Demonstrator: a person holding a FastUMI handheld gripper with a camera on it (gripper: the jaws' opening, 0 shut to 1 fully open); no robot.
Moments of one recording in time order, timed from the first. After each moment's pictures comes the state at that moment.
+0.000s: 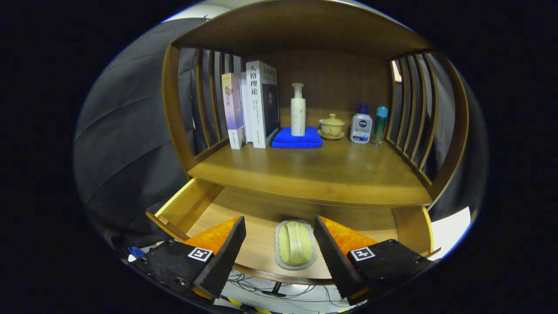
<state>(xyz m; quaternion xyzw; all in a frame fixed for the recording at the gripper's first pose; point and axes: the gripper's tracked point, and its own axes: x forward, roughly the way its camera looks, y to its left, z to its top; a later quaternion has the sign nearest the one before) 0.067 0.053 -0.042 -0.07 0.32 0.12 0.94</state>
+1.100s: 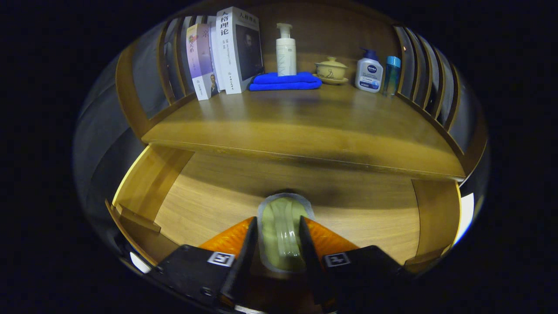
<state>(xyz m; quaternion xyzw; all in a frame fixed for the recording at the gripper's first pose) 0.090 0.035 -0.136 -0.06 0.45 0.08 0.89</state>
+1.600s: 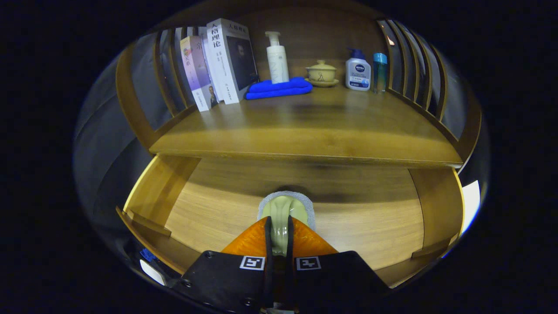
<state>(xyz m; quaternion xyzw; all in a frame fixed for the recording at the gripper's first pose) 0.077 0.039 -0.115 -0.03 0.42 0.09 0.90</state>
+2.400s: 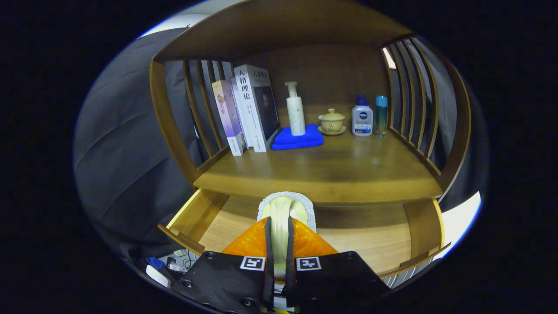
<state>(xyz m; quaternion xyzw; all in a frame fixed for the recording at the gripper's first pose) 0.076 0.055 -0.017 -0.01 0.31 0.13 0.94</state>
